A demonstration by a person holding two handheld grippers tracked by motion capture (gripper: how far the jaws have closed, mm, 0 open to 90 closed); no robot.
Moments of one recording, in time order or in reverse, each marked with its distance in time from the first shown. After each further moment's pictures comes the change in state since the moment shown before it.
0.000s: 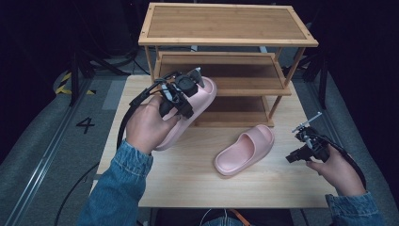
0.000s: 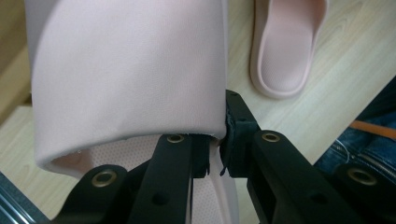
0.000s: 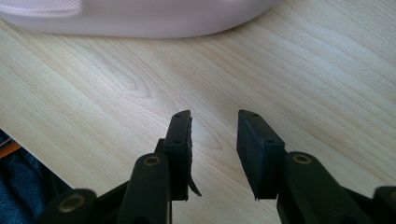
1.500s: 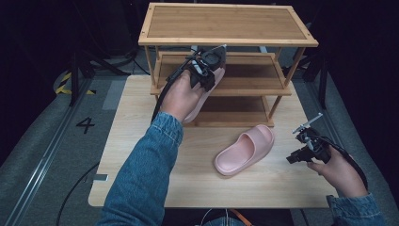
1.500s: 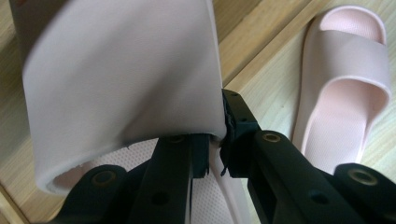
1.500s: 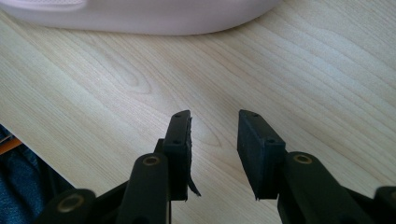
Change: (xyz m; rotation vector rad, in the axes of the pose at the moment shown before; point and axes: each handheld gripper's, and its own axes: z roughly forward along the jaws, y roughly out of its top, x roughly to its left) left arm 0.028 0.094 0.045 -0.025 0.096 -0.037; right arm 0.003 -0.003 -0.002 -0.011 -0.009 -0.024
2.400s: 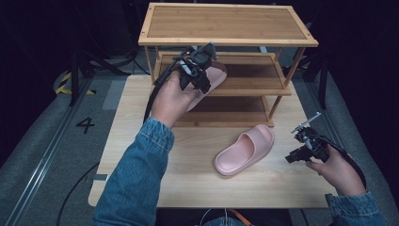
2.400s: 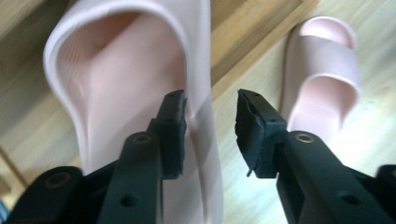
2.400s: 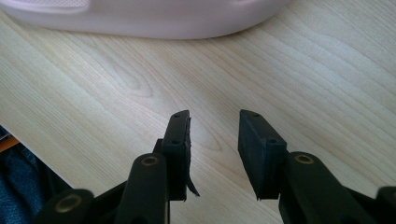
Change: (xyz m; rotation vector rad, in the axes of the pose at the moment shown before) left arm 0.006 -0.041 -0.038 -0.106 -0.063 -0.063; right arm 0.000 0.005 0.002 0.004 0.001 -0.019
